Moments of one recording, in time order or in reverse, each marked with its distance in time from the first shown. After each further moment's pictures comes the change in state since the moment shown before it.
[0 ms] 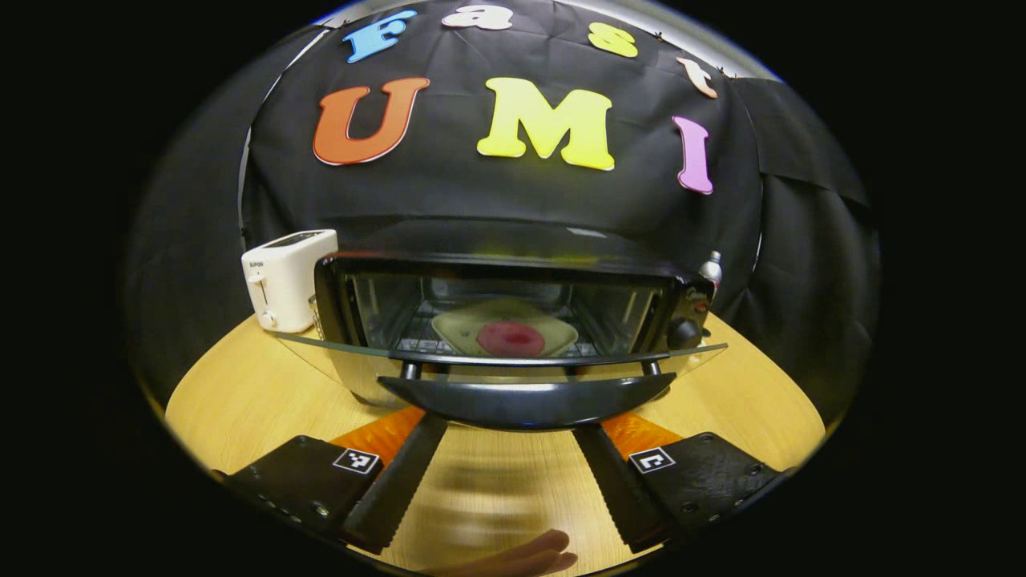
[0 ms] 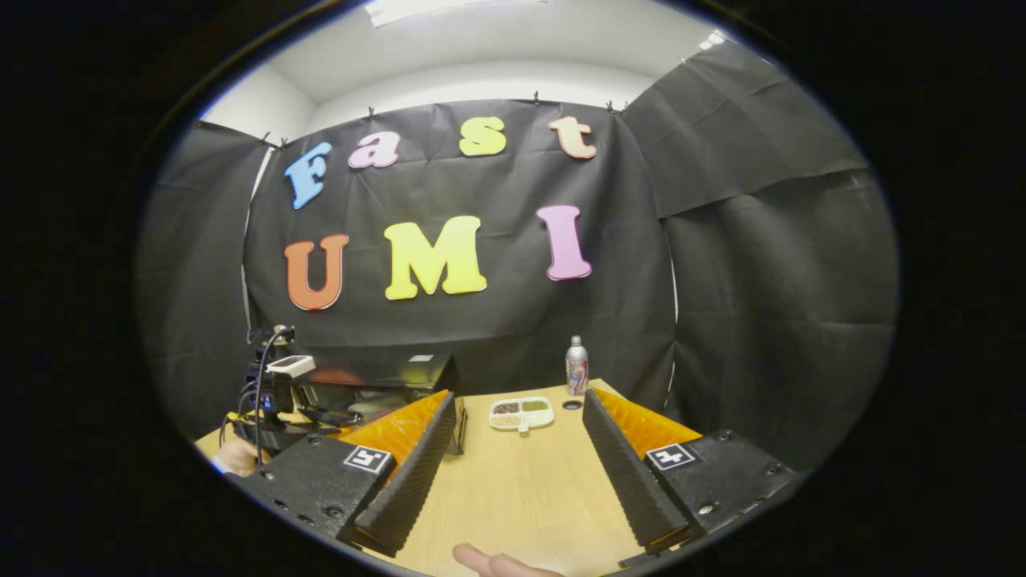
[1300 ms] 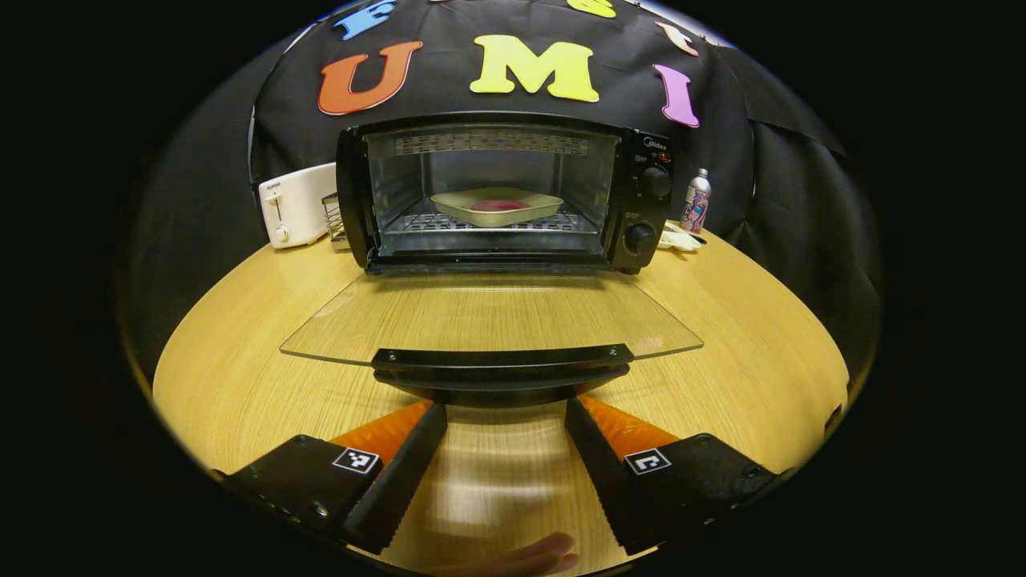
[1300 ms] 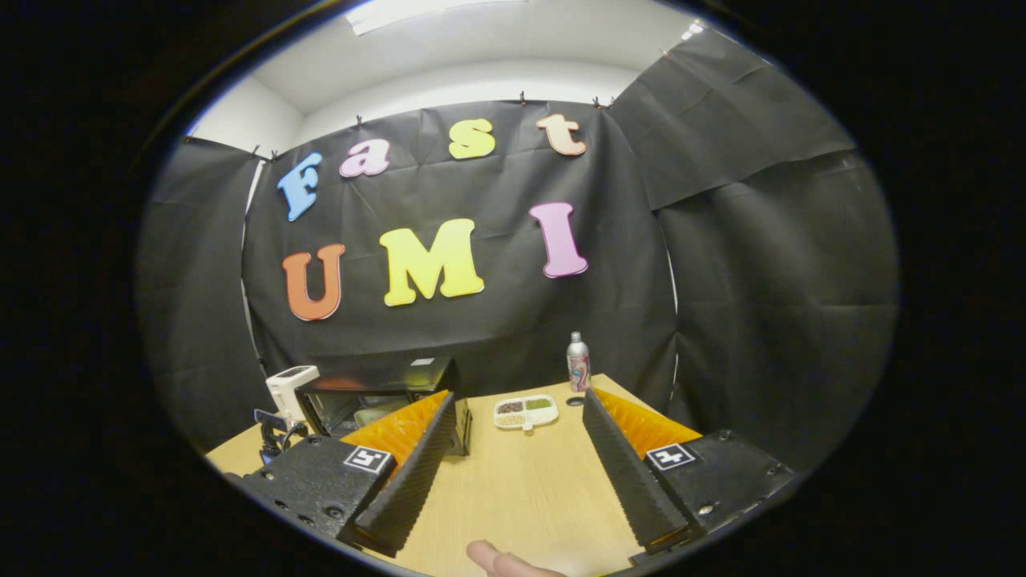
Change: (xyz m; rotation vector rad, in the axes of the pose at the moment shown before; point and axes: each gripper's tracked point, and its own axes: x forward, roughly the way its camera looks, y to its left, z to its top) left arm -0.068 -0.025 -0.151 0.037 0.238 0.019; right arm -0.001 -0.004 -0.008 0.055 0.001 0.005
